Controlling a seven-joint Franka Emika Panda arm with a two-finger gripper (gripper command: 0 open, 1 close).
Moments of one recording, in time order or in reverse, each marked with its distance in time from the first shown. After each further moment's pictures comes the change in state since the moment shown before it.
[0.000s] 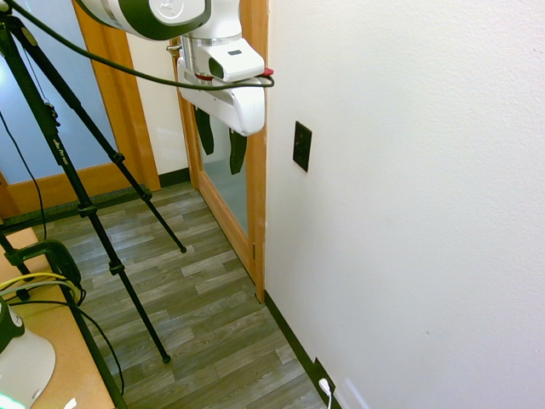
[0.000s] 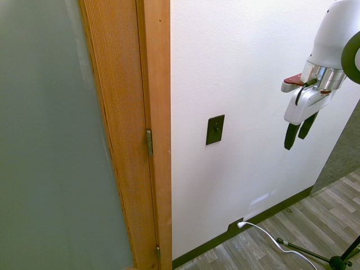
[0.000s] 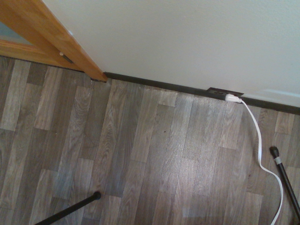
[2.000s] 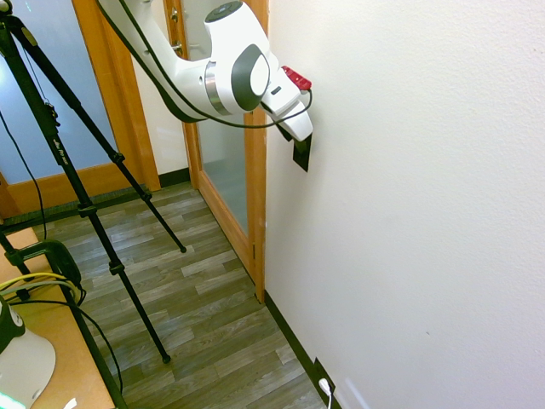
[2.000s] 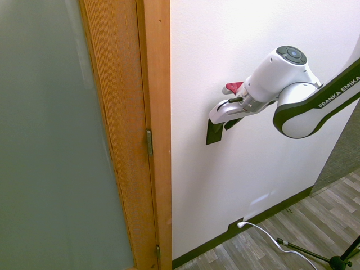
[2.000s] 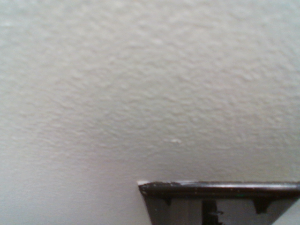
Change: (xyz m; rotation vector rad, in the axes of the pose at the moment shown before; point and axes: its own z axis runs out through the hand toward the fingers) arm 0.068 -0.146 0.084 0.398 0.368 0.169
